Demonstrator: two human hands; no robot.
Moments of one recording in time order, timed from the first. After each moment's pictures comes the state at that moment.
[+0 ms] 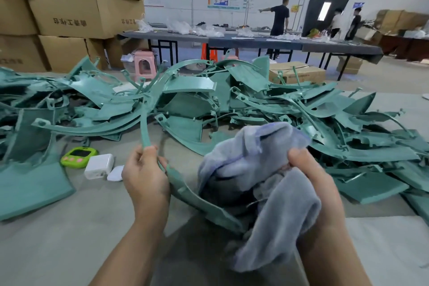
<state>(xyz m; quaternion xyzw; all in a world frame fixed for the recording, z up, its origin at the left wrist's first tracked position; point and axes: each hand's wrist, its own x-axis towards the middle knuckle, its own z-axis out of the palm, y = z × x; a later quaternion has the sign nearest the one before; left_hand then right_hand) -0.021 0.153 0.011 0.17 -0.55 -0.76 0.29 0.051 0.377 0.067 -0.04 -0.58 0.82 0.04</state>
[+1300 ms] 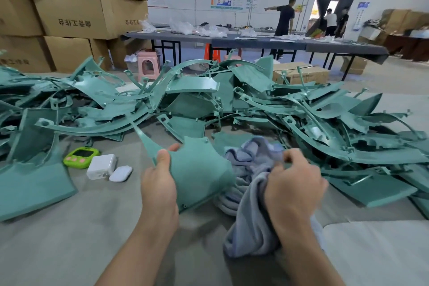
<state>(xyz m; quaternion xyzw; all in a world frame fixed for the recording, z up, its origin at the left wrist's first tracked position) -0.015 0.168 0.010 0.18 -0.51 -0.82 0.16 0.001 0.358 0.018 -0.26 -0.86 0.31 0.33</state>
